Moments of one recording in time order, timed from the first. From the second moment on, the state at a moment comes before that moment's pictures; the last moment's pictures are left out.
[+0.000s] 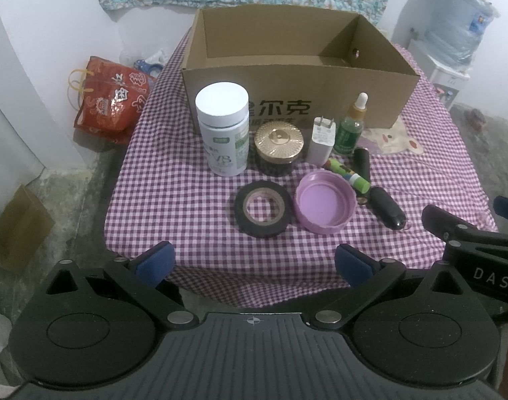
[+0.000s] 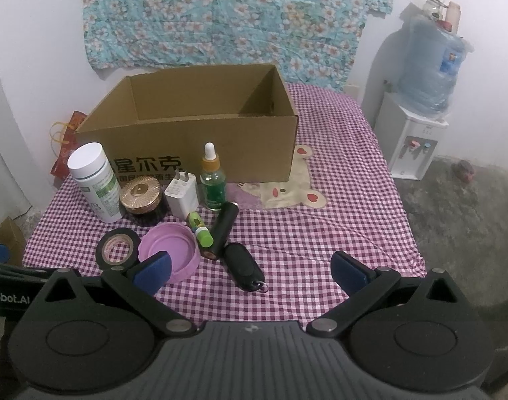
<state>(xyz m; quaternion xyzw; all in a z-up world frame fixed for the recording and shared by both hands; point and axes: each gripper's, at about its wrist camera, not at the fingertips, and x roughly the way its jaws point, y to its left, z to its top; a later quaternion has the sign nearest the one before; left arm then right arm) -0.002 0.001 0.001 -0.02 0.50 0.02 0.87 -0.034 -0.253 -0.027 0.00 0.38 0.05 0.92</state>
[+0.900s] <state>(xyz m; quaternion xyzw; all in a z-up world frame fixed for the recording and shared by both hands) 0.018 -0.018 -0.007 0.01 0.49 -0.02 0.87 -0.018 -0.283 -0.041 0.02 0.38 0.04 0.92</state>
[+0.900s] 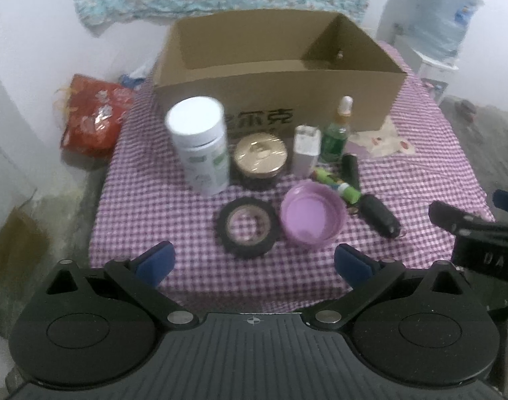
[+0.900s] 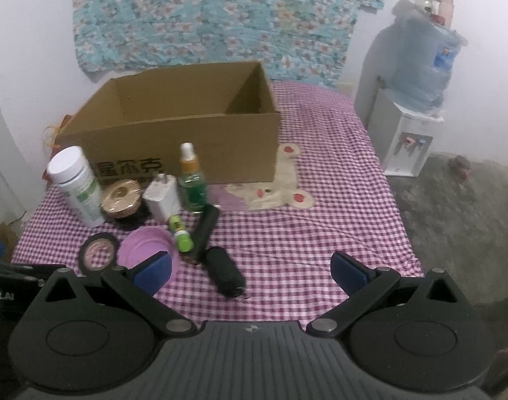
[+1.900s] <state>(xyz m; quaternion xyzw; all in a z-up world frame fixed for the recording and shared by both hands) 0.089 -0.127 -0.075 0.09 0.54 -0.22 0.81 0.081 -0.342 -0.143 0.29 0.53 0.23 0.76</state>
